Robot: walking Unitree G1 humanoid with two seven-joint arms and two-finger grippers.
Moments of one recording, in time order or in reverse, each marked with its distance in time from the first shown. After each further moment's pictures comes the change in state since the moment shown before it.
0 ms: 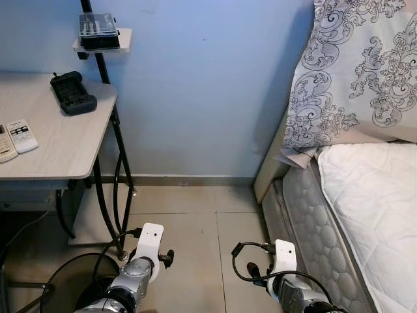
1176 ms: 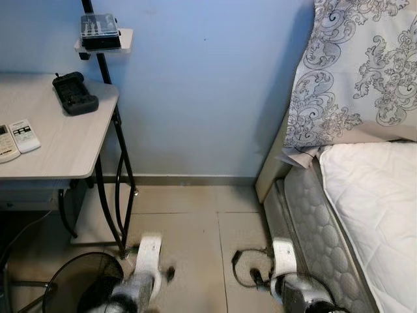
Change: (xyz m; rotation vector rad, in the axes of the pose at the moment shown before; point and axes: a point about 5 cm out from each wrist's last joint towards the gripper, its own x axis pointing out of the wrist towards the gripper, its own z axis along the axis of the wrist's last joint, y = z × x) left arm 0.001 -0.008 0.004 -0.163 0.028 -0.034; right arm -0.002 -0.004 0.020 -0.157 -0.093 0.003
